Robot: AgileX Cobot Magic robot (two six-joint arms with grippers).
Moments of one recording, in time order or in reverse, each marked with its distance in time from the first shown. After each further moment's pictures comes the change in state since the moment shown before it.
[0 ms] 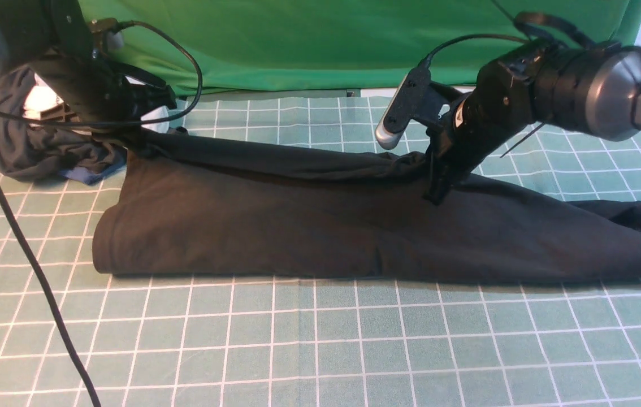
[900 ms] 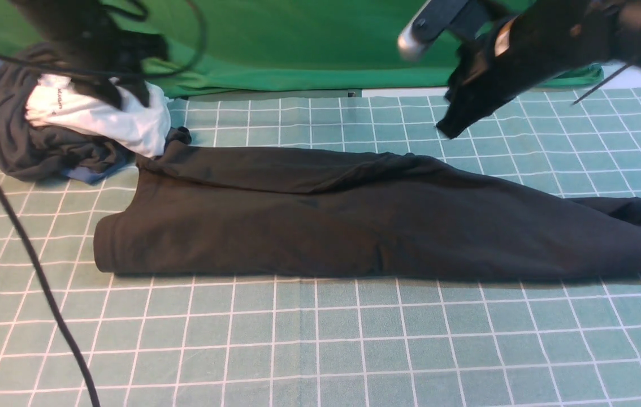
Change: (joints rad) right arm -0.021 -0.274 -0.006 -0.001 0.133 0.142; left arm -0.064 0.004 -0.286 -0.135 0.369 0.220
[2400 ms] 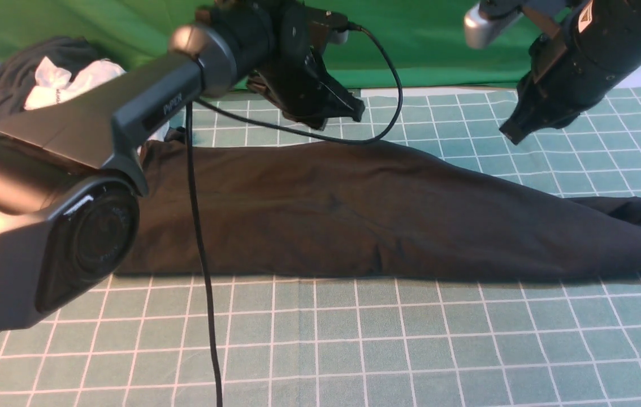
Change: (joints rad) right arm -0.049 -0.104 0.000 0.076 0.358 0.034; left arm -0.346 0.274 -0.218 0.170 -0.198 -0.006
